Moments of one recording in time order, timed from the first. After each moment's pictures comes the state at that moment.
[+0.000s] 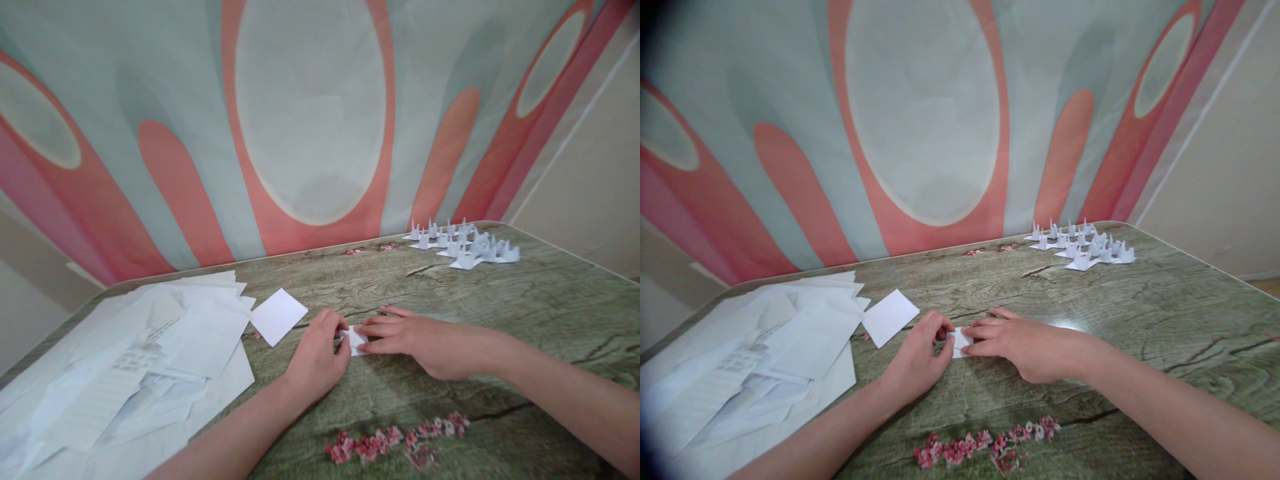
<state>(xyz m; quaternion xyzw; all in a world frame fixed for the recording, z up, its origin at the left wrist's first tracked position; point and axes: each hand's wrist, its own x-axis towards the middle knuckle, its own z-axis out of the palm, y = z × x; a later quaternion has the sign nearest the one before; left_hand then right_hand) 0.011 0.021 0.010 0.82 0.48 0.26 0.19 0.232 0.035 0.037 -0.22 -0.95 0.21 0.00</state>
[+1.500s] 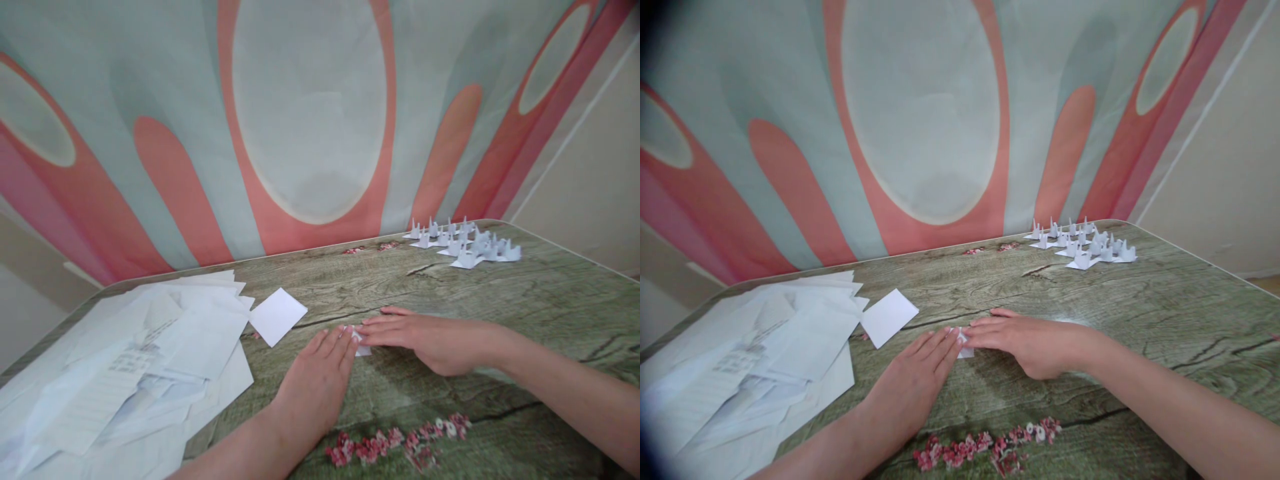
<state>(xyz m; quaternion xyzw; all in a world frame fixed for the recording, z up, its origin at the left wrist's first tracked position) -0.001 -0.005 0.015 0.93 0.36 -0.06 -0.06 0.239 0.040 0.035 -0.22 -0.94 0.27 0.01</state>
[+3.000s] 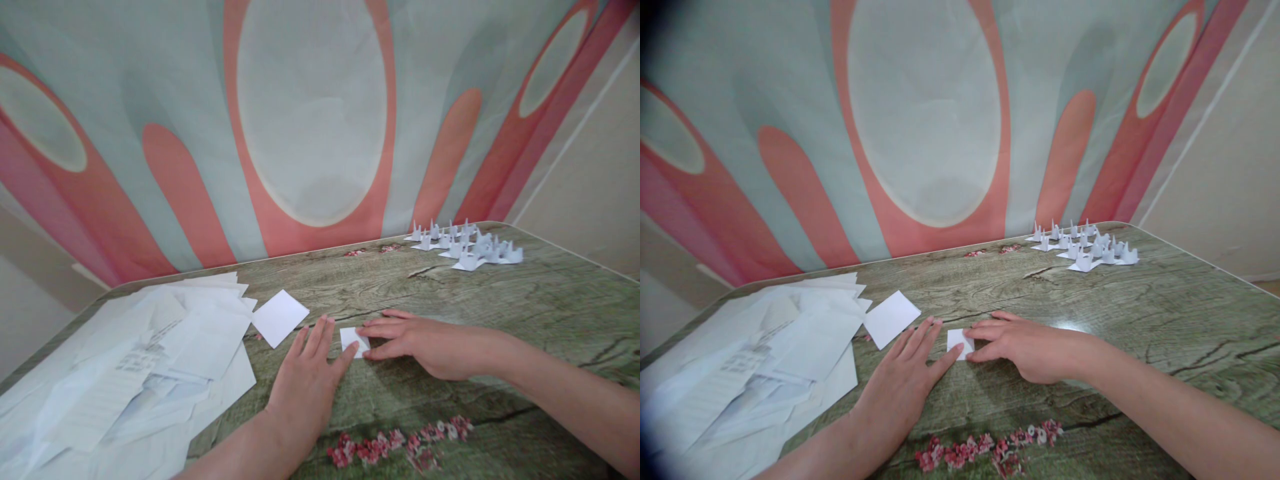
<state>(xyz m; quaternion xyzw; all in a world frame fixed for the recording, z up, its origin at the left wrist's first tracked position) -0.008 -0.010 0.023 0.89 0.43 -0.07 -0.09 0.235 0.037 0.031 -0.21 -0.95 0.20 0.02</state>
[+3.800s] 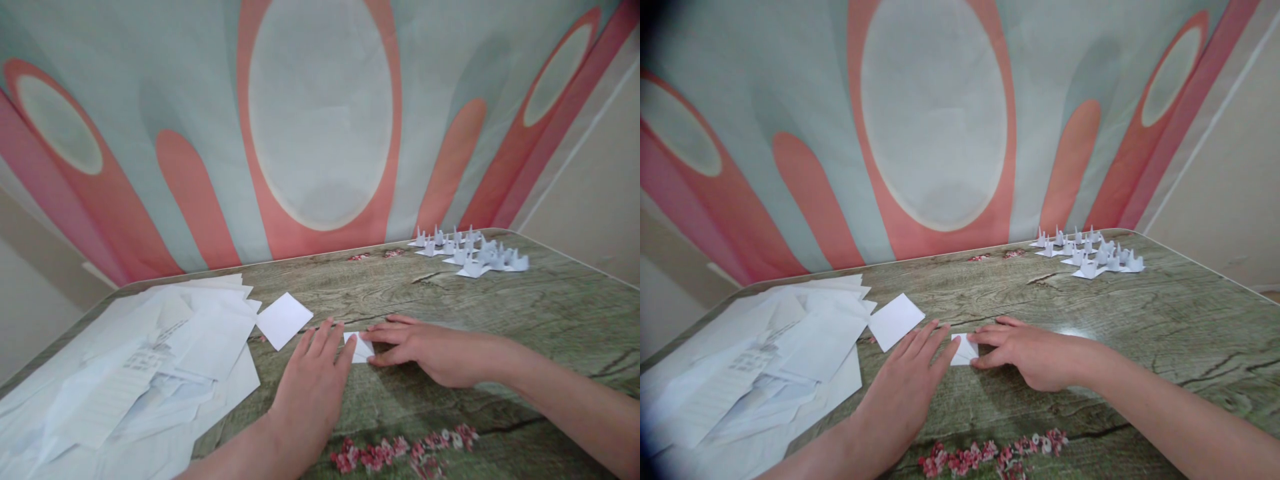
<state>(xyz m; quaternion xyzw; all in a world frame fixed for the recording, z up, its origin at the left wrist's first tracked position) -0.003 -0.012 0.043 0.89 0.45 -0.05 -0.06 0.233 0.035 0.038 -0.22 -0.95 0.21 0.01</state>
